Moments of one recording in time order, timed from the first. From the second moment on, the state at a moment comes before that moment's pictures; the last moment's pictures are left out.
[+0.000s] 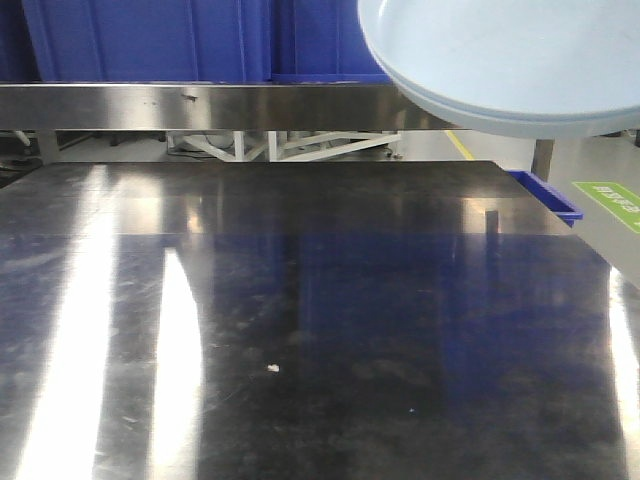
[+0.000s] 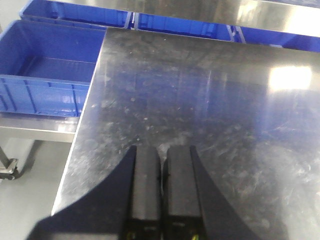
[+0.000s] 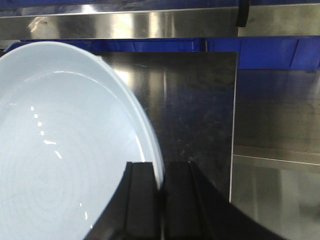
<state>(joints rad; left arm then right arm) -0.15 0.59 -0.51 0.07 0.44 -0.26 0.22 0.86 -0.78 0.12 0.44 0.10</state>
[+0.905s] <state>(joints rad) -0.15 0.59 -0.51 0.07 0.44 -0.26 0.22 0.86 -0.78 0.12 0.44 0.10</state>
